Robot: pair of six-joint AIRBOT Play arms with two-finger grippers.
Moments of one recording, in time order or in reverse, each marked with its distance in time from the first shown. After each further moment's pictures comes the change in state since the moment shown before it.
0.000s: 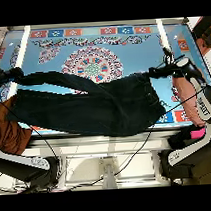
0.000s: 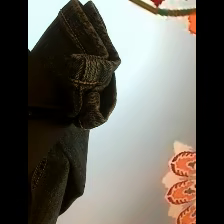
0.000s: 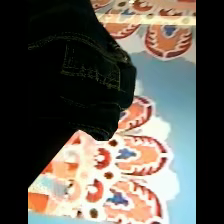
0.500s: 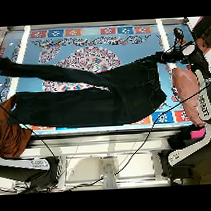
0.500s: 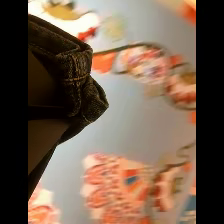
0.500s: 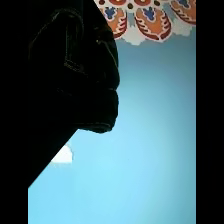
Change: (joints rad) left arm -0.006 0.122 0.000 -0.002 0.238 0.080; right arm -0.004 0.006 0.168 -0.242 -0.084 0.214
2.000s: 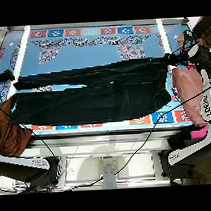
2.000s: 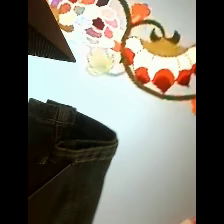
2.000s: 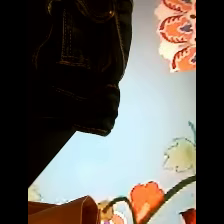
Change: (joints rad) left arm 0.048 -0.082 0.000 0.384 -0.258 -0.360; right arm -0.051 0.009 0.009 -0.301 0.053 0.209
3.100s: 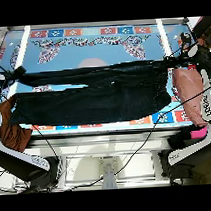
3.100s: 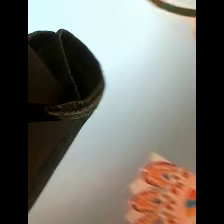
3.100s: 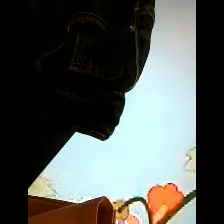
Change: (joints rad) left arm -0.083 -0.160 0.066 -0.404 0.178 0.093; right arm 0.001 0.000 0.000 0.000 0.066 -0.045
